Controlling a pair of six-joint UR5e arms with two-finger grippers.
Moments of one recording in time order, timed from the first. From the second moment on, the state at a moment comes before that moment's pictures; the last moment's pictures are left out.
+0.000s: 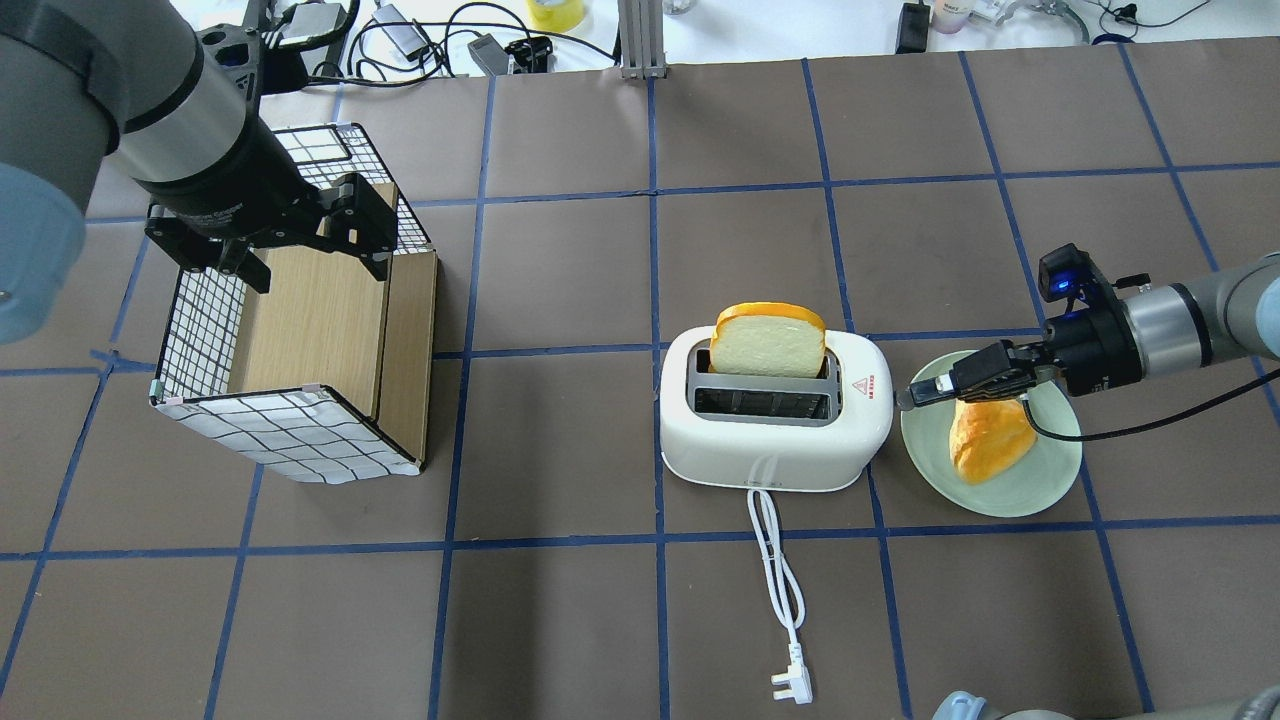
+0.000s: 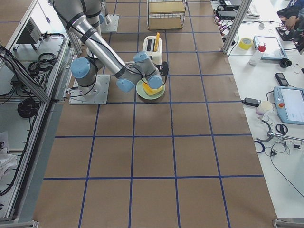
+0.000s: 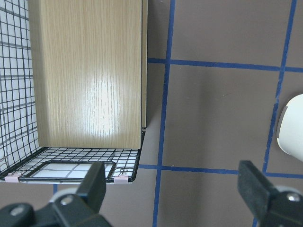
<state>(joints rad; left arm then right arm) -1.57 -1.46 -1.67 -1.52 1.59 -0.08 0.98 -1.40 2.07 -1.32 -0.79 -1.15</state>
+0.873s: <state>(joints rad) -1.57 -1.46 -1.67 -1.52 1.59 -0.08 0.98 -1.38 2.10 -1.43 -0.82 -1.09</state>
